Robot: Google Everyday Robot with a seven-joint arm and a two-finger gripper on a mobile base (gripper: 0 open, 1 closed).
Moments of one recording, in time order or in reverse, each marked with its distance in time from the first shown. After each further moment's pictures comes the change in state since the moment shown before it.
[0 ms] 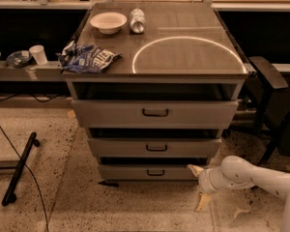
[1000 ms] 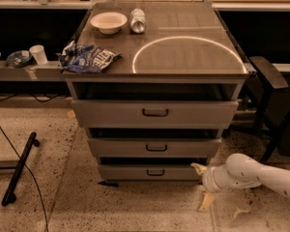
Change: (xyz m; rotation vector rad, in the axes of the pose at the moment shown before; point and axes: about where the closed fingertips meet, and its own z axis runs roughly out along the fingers) arm -0.005 0.003 -0.030 0.009 0.017 0.055
